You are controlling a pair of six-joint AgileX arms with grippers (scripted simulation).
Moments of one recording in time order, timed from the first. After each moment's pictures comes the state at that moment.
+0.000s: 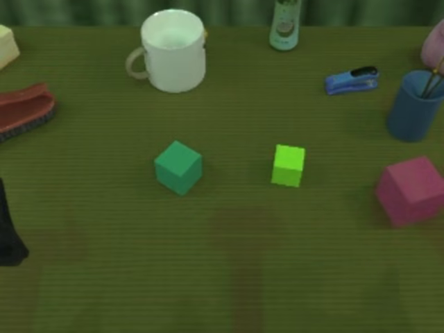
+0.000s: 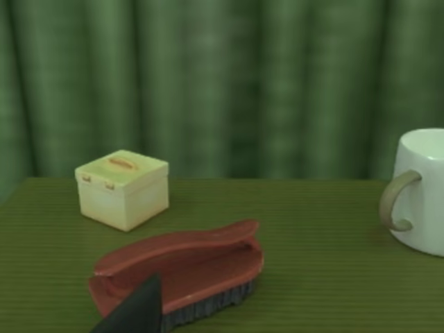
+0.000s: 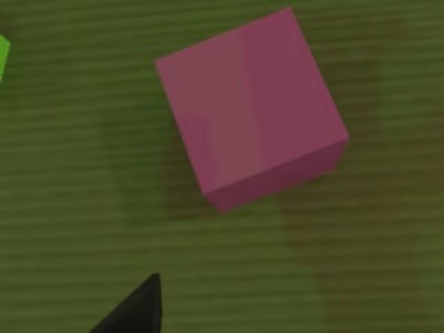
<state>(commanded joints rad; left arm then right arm) 0.00 0.00 0.00 0.00 0.00 0.00 0.17 1.01 0.73 -0.67 0.04 0.25</state>
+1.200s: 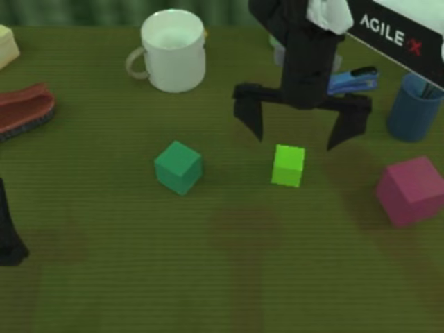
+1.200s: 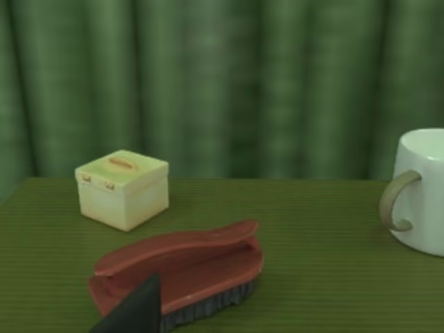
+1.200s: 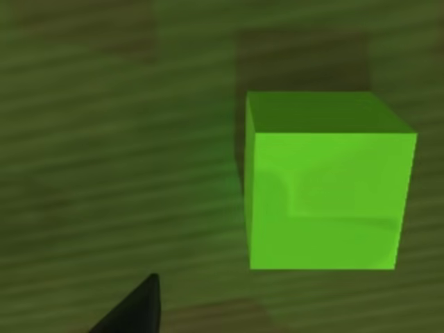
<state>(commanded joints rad) 0.00 0.00 0.00 0.00 0.00 0.00 0.51 2.42 2.23 -1.39 0.01 0.72</state>
